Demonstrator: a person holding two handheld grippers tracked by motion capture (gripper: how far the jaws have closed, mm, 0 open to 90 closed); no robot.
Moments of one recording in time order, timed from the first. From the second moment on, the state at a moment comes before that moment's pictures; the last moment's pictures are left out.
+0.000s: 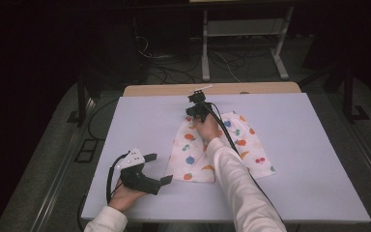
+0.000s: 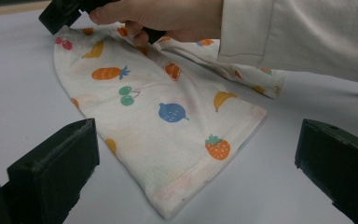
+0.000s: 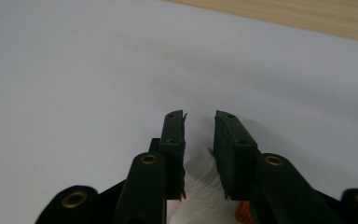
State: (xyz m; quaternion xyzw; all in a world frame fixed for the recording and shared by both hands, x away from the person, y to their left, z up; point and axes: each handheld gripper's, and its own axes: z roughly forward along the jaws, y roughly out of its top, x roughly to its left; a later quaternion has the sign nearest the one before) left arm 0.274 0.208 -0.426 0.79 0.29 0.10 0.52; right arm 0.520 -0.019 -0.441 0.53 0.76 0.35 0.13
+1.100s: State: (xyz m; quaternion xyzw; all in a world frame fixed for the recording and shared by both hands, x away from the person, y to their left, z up) left arm 0.276 0.207 -0.418 0.79 0.32 0.10 0.52; right arm 0.502 -0.035 -0.430 0.49 0.78 0.37 0.14
